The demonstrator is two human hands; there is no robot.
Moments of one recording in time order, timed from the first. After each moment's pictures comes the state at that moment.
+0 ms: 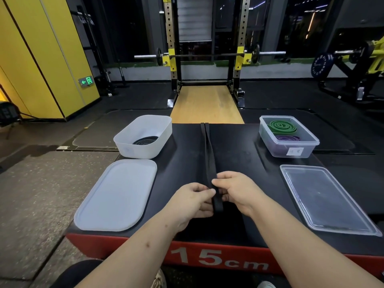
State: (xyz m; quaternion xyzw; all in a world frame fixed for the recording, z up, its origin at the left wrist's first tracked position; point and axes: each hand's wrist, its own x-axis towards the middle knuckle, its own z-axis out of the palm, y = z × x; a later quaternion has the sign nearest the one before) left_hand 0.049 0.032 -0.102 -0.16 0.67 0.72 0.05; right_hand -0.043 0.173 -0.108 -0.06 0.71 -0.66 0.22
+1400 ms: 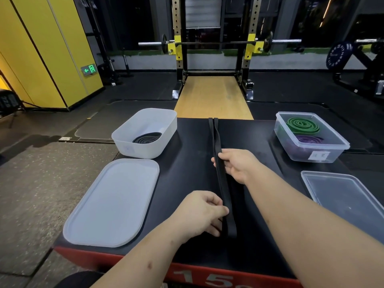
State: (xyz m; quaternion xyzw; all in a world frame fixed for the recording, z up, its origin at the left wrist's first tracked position) left_hand 0.030 0.021 -0.100 -0.13 0.77 0.62 0.10; right_hand -0.147 0.117 -0.097 0.04 0.63 -0.74 0.23
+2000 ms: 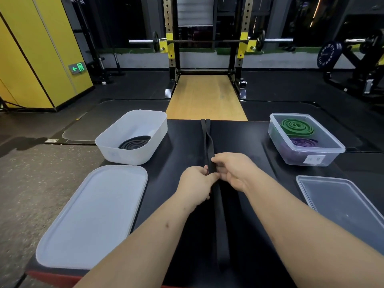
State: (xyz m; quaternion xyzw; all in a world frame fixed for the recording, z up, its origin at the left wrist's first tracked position) left_hand -0.068 0.014 -0.110 -0.18 0.83 0.53 -0.04; right_hand -0.161 0.125 -0.105 0.03 0.62 -0.74 0.25
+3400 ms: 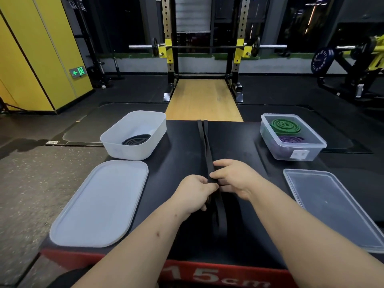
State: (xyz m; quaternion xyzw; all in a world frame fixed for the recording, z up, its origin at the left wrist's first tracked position) left_hand -0.015 0.029 -0.103 -0.14 0.83 0.54 0.04; right_hand -0.101 0.162 -0.088 -0.03 0.74 -0.61 0.27
